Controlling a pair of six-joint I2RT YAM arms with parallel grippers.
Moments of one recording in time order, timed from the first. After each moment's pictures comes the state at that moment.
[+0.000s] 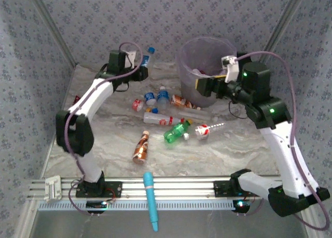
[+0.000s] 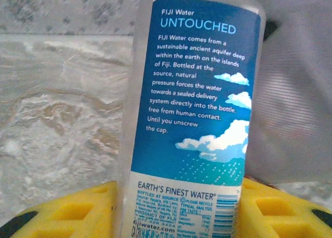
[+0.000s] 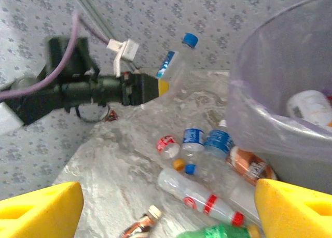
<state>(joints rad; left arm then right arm) -0.31 1.72 1.48 -0.34 0.31 -0.31 0.37 1.12 1.50 -0.73 -0.35 0.35</state>
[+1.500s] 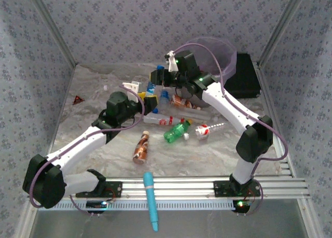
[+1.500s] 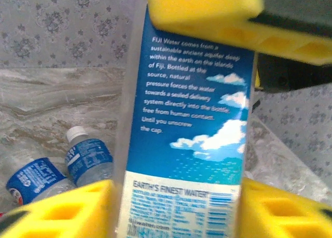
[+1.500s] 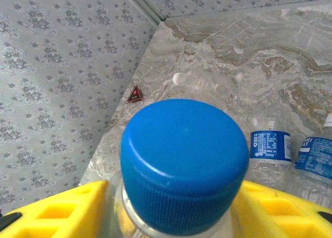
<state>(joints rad) -0.59 1.18 0.78 0.18 0.15 -0.39 0.62 1.75 1.71 -0.45 -0.33 0.54</state>
